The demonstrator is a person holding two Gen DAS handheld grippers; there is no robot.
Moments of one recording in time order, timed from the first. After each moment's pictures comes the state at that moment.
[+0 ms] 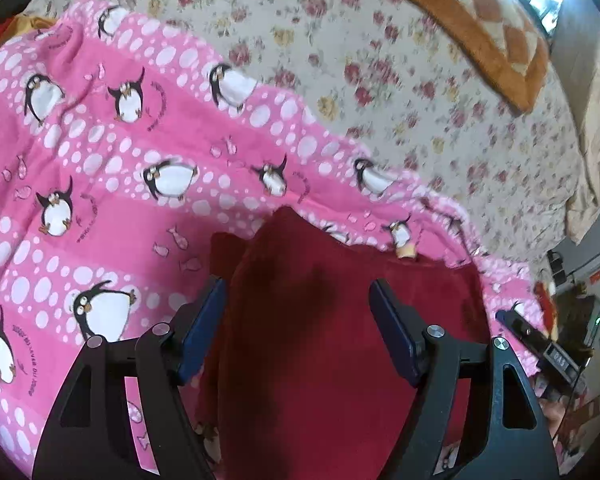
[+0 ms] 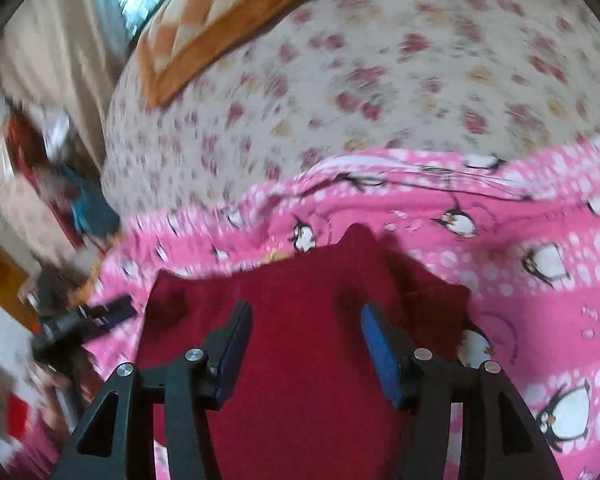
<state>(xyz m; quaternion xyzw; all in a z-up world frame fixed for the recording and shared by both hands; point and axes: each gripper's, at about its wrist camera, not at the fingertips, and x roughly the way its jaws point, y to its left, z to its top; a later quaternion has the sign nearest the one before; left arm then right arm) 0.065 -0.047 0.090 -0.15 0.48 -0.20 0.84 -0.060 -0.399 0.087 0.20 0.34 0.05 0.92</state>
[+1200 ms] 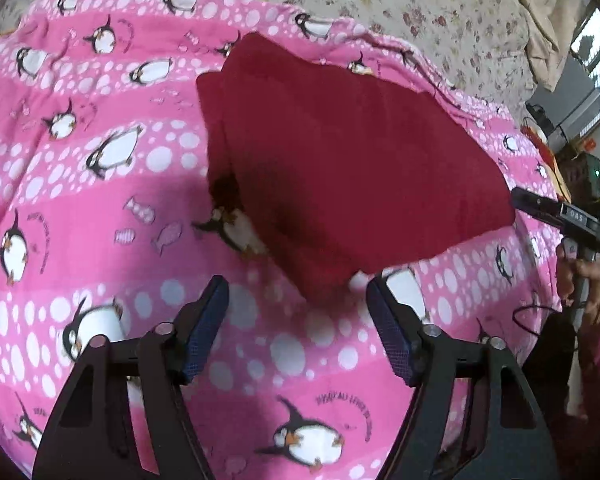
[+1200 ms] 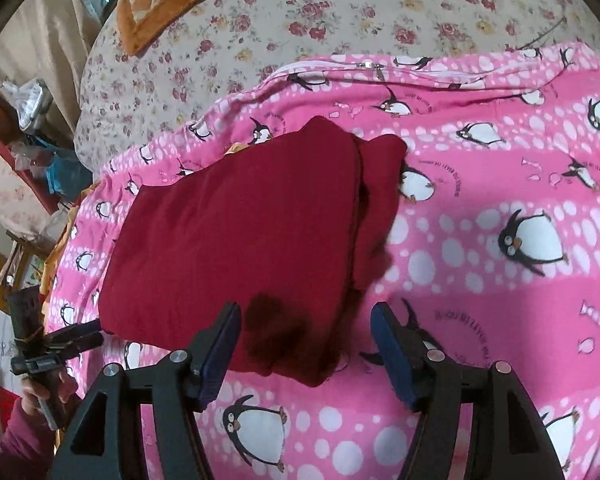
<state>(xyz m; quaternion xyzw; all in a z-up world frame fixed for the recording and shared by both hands) -0.061 -0.024 0.052 0.01 0.52 -0.30 0.80 -0.157 -0.387 0.033 0.21 0.41 0.01 0.89</state>
